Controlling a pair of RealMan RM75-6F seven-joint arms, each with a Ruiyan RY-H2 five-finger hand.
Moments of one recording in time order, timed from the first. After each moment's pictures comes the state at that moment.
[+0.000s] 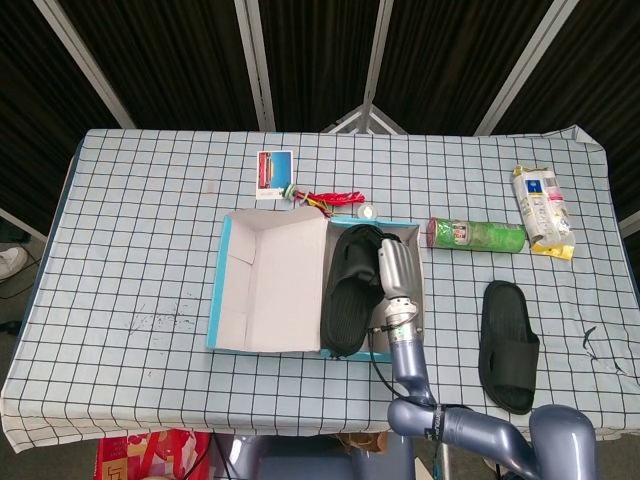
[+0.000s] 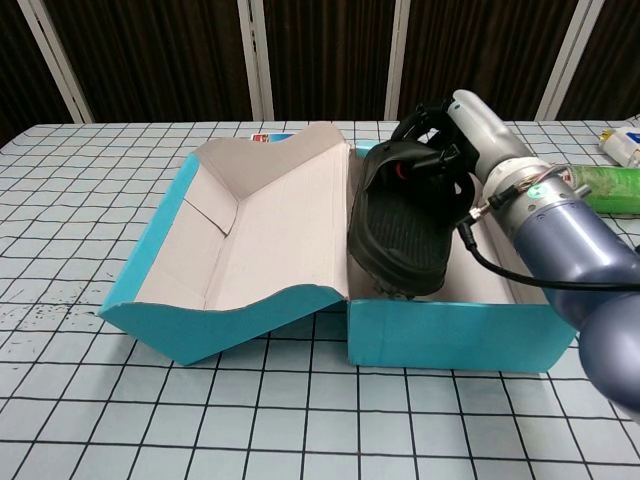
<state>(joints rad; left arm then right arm) 0.04 -0.98 -0.16 -1.64 1.26 1.53 -0.12 0.73 -1.95 0.40 -1.24 -1.02 1.28 0.00</state>
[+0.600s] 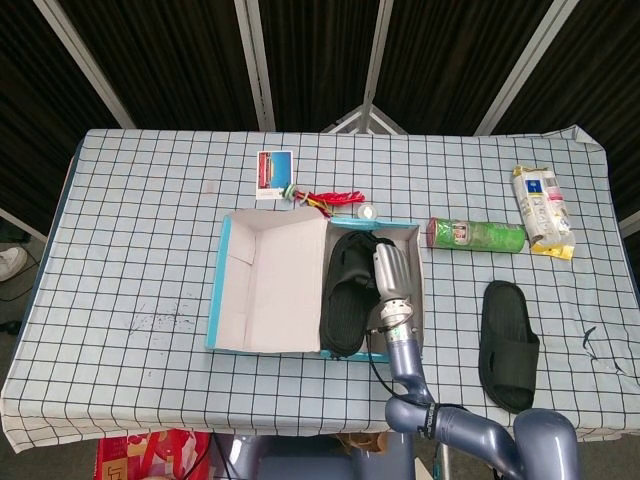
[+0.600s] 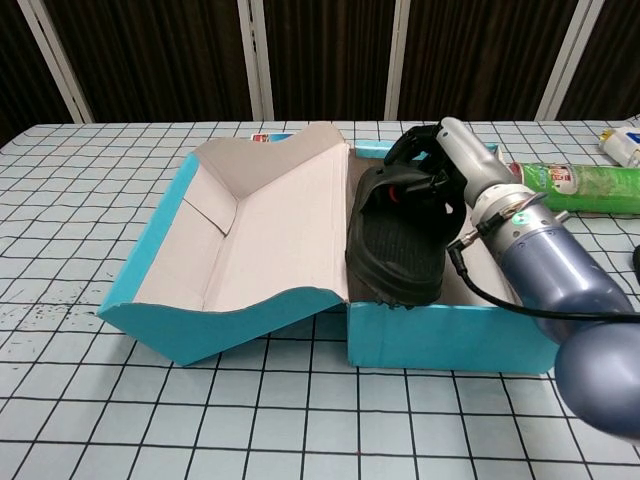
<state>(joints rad) 0.04 -0.98 -0.16 -1.64 1.25 1.53 -0.12 0.73 -2.03 0.39 -1.06 -1.08 1.21 0.08</state>
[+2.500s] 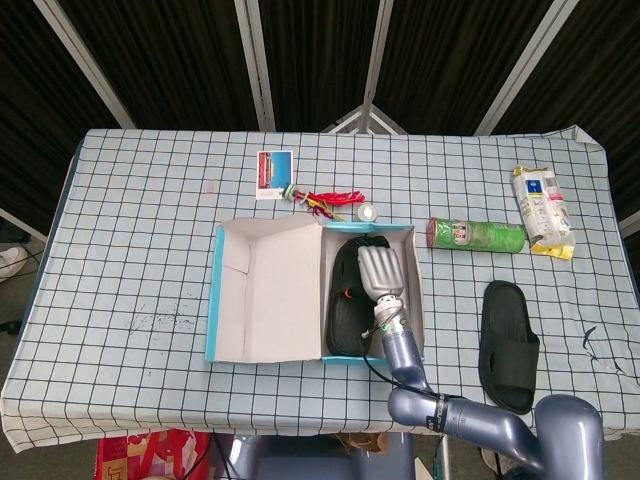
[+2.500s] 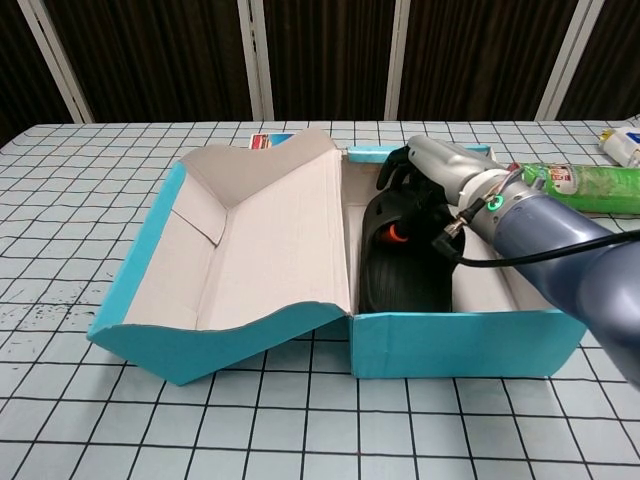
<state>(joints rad) 0.04 -0.98 -0.15 -1.64 1.26 1.53 -0.12 0.78 -1.89 0.42 -1.33 -0.82 1.08 -0.53</state>
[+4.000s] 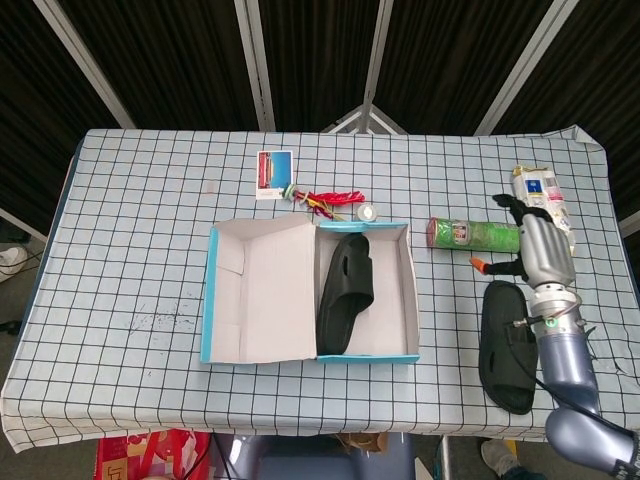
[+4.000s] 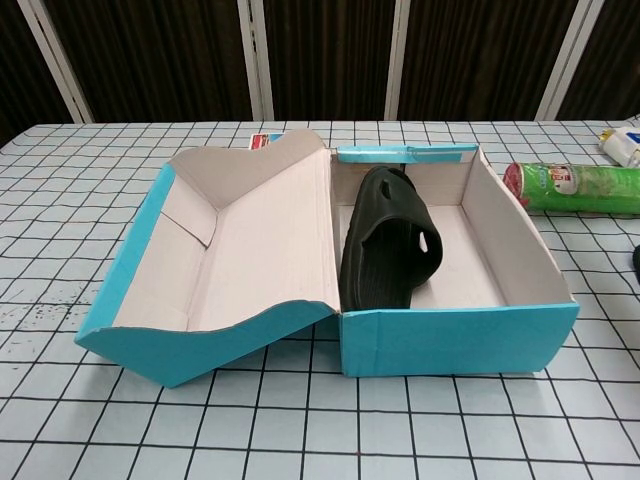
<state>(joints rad) 0.04 -0.99 -0.16 -1.66 1.22 1.54 -0.05 0.46 -0.99 0.55 -2.03 -0.58 1.10 -0.39</state>
